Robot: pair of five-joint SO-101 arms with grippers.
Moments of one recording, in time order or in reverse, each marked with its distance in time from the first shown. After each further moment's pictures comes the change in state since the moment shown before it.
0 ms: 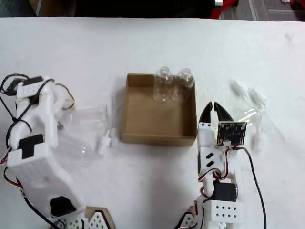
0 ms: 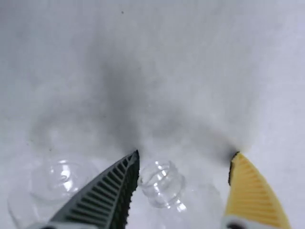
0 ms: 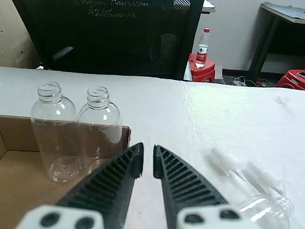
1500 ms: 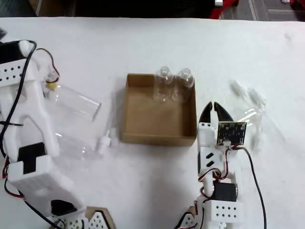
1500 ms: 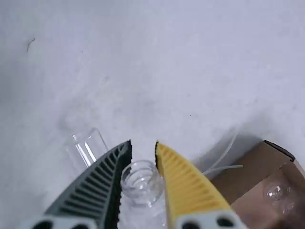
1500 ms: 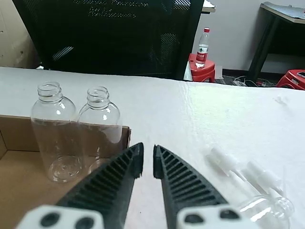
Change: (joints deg) left arm 2.5 -9.8 -35.6 30.5 -17.4; right arm 0.0 0.0 0.0 0.0 0.0
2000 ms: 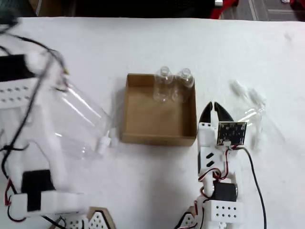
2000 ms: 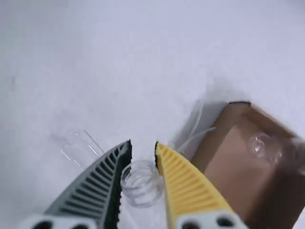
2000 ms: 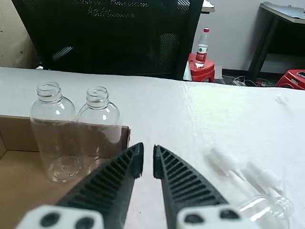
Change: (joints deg) left arm 8.2 -18.3 5.4 1.2 -9.2; right arm 0.1 0.0 0.0 0.0 0.0
